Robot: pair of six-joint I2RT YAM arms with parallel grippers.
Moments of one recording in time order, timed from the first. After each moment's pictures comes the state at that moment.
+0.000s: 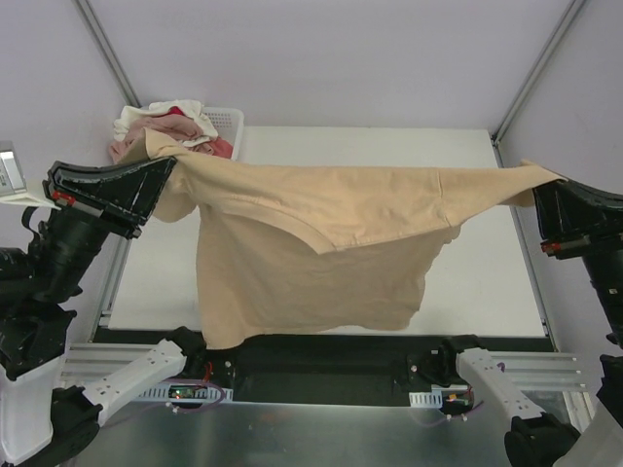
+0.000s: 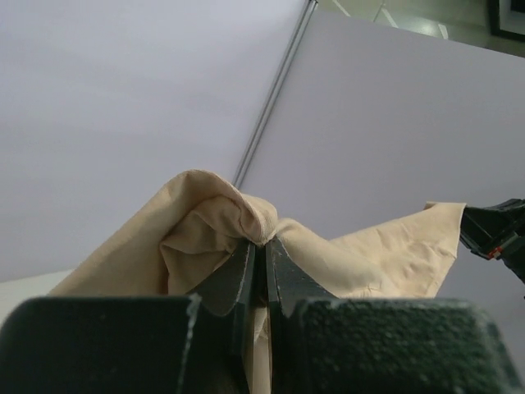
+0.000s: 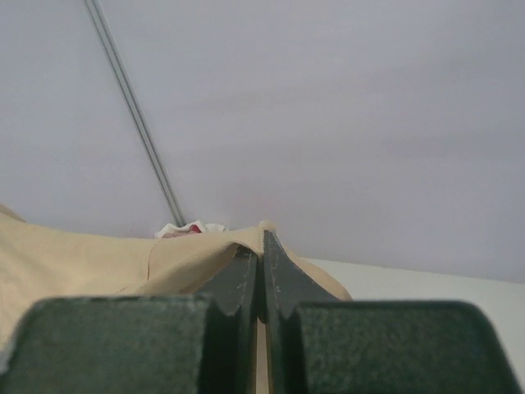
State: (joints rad) left arm -0.61 0.71 1.61 -0.42 0.06 -0.48; right arm 0.17 0.78 1.92 -0.77 -0.19 0.32
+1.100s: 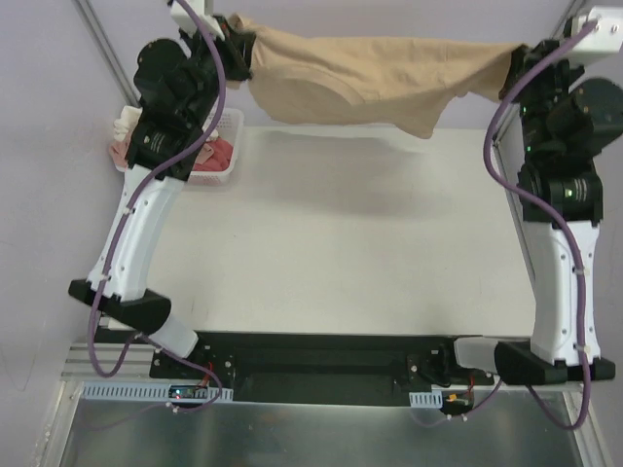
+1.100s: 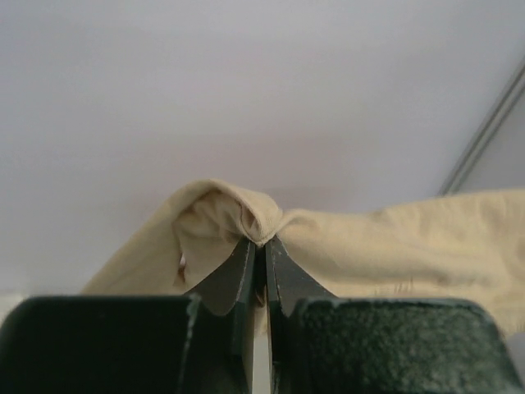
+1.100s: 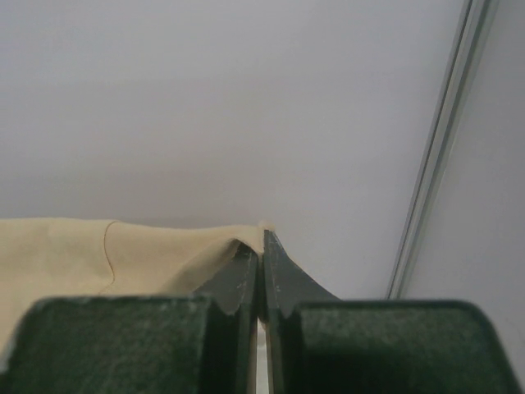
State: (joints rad) left arm -0.42 1.64 2.24 -0.34 -0.08 -0.15; right arm 0.12 1.36 1.99 -0.32 0.15 -0.02
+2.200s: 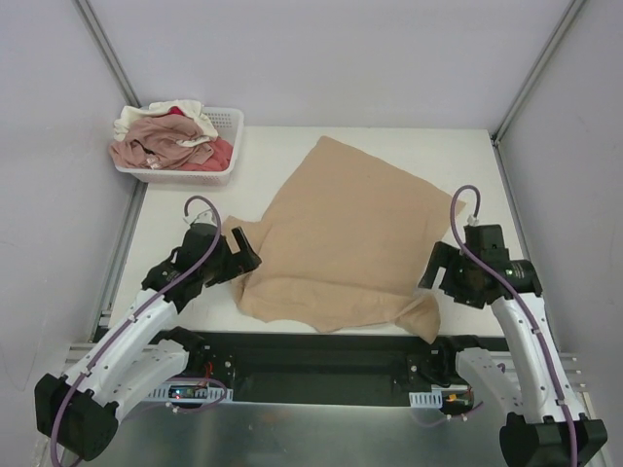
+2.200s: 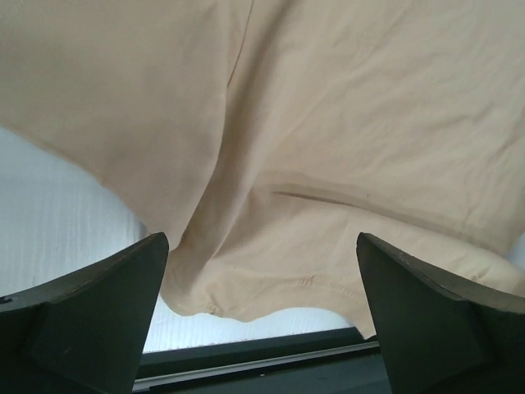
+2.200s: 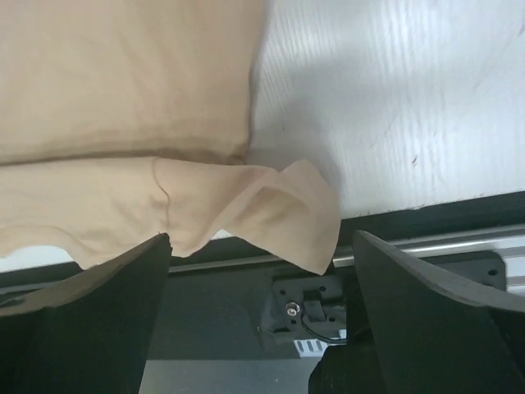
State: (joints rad) left arm -0.42 0.79 0.58 -0.59 -0.03 -0.75; right arm 0.12 0.79 0.80 -1.17 -0.05 0.45
